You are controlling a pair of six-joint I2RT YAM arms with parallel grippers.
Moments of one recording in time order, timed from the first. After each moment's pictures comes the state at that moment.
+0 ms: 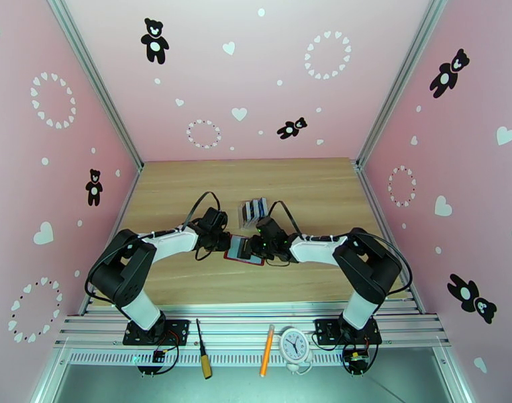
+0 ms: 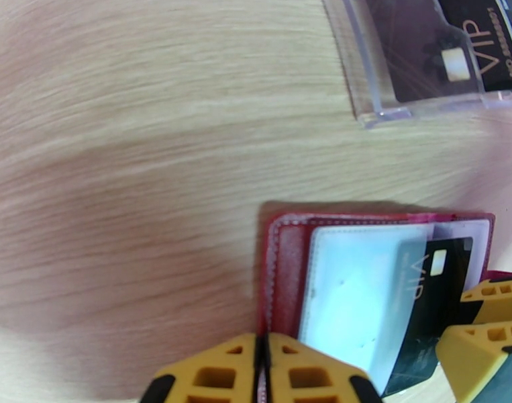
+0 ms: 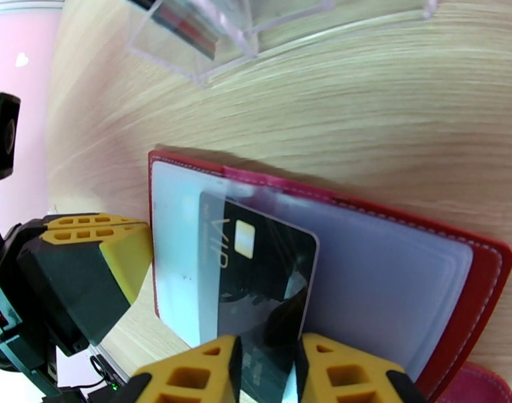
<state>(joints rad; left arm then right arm) -0.54 1.68 0.84 -0.28 0.15 -0.50 0.80 1.74 0.84 0.00 -0.20 0.97</state>
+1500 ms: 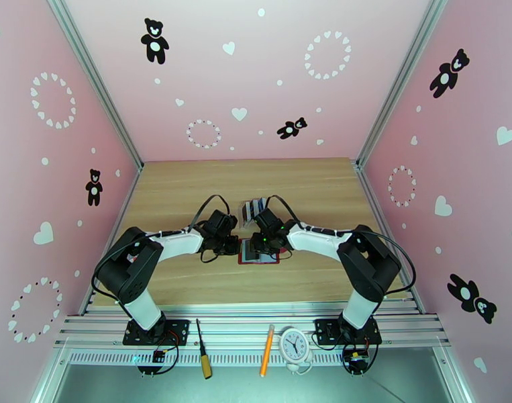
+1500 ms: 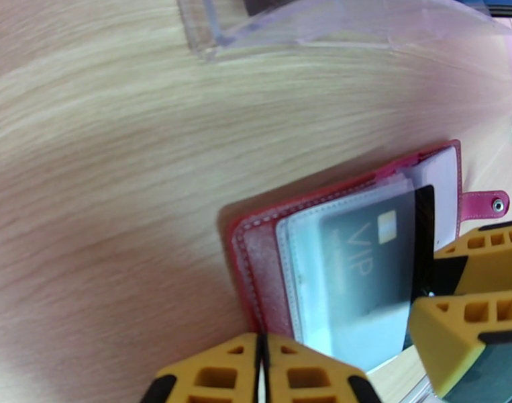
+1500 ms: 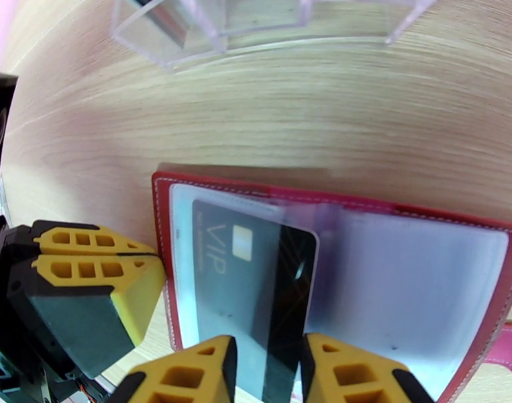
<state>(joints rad) -0.59 1.72 0.84 -0.20 0.34 -0.55 0.77 1.75 1.02 -0.38 -0.16 0.76</state>
